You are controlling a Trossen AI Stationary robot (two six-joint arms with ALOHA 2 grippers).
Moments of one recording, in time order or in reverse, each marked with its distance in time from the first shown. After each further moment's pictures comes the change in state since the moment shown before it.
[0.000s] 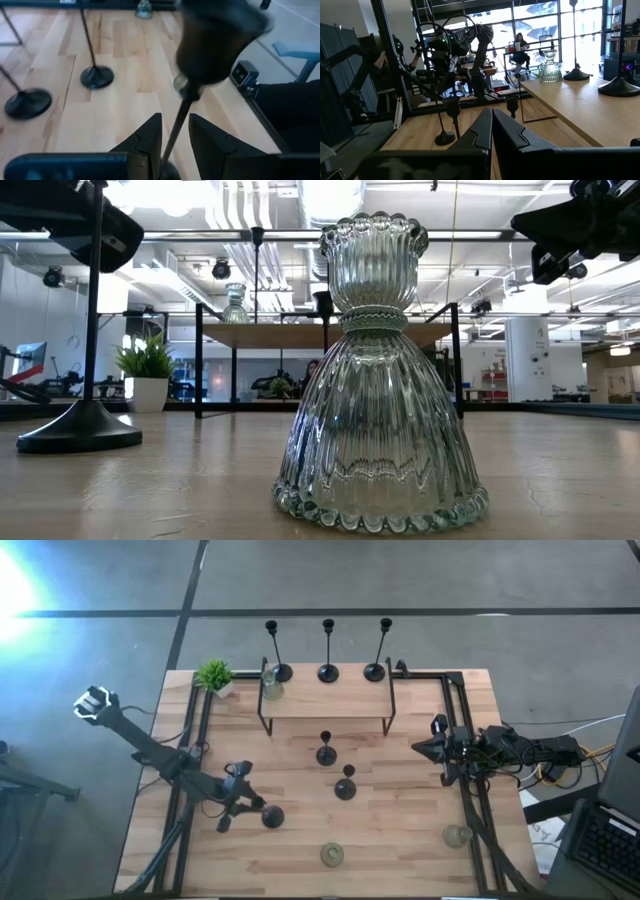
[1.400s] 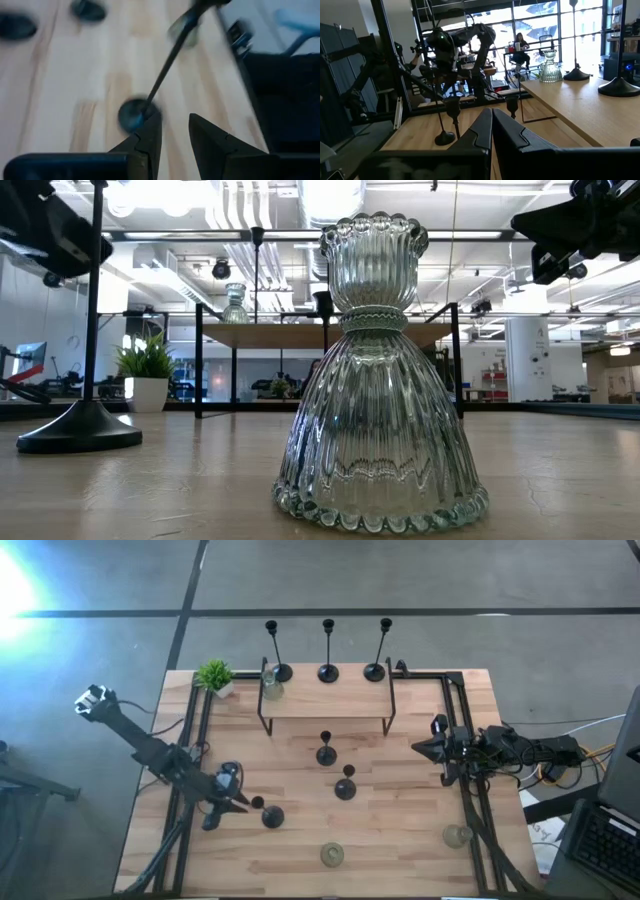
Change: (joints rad) left arm -0.022 -0.079 0.113 -0.425 0.108 -0.229; right arm 0.000 0.000 0.000 0.000 0.000 0.000
